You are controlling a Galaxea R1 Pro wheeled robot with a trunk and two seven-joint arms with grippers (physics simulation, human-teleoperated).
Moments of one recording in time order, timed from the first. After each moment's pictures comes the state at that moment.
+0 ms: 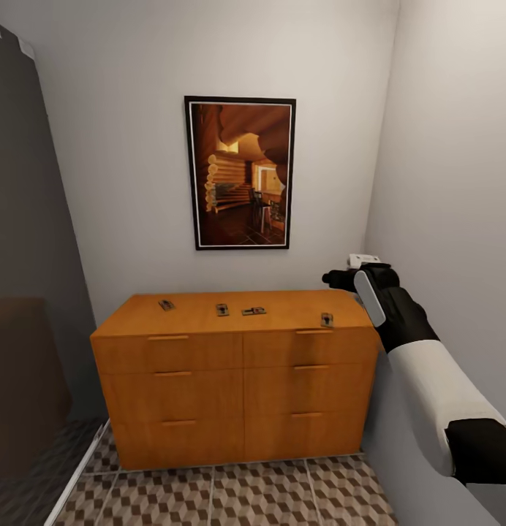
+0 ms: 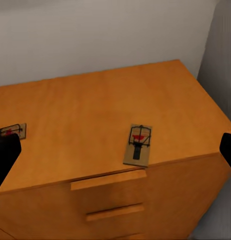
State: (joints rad) left arm 0.00 -0.04 -0.14 -0.48 0.02 -0.17 0.11; right arm -1.08 -0.07 0.10 -0.96 -0.32 0.85 -0.24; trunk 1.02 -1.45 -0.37
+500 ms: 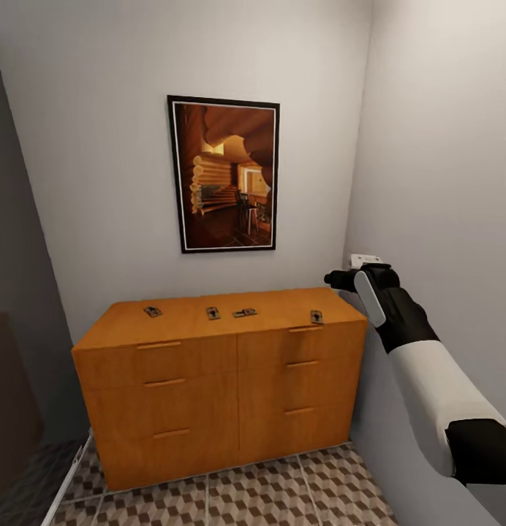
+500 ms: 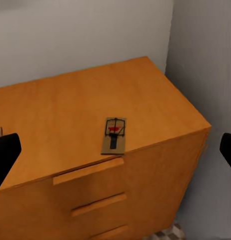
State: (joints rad) left arm 0.00 -0.04 -0.14 -0.48 0.01 -0.18 0.11; right arm -1.08 -0.07 0.10 -0.96 -0.32 0.85 -0.27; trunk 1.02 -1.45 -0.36
